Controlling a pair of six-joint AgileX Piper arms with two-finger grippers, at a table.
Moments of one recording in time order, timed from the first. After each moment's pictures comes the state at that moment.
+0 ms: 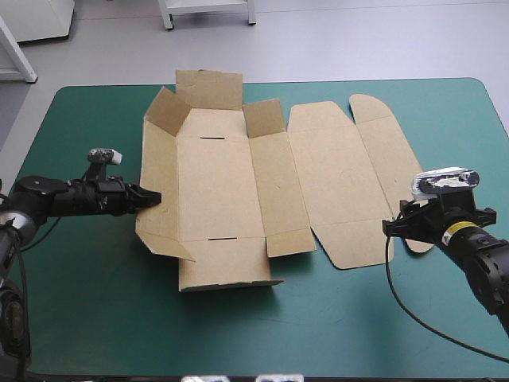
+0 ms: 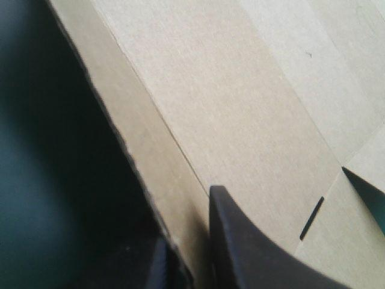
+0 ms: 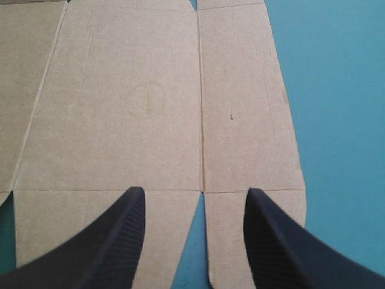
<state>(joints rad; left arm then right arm) 0.25 1.55 -1.00 -1.02 0.96 1.11 0.21 0.90 -0.76 -0.16 0.52 0.16</state>
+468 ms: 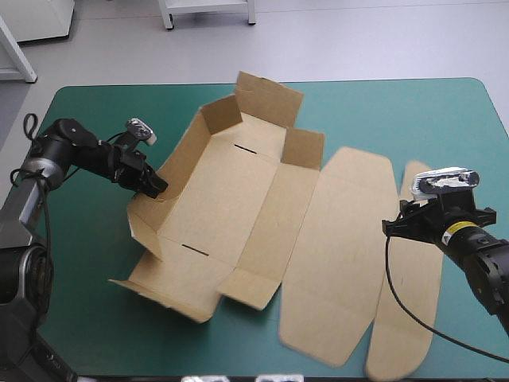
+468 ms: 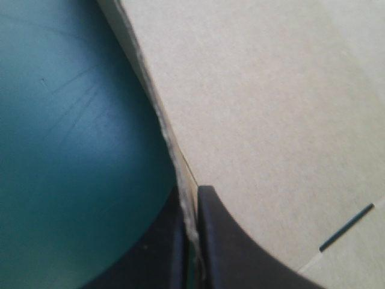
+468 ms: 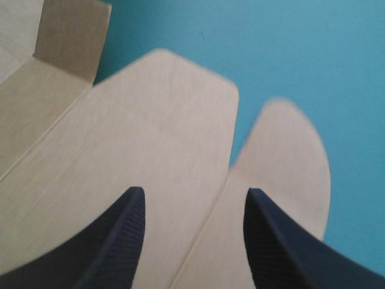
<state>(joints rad) 0.07 1.79 -1.45 -0.57 1.17 1.07 0.21 0.90 -0.76 -0.16 0.52 0.16</state>
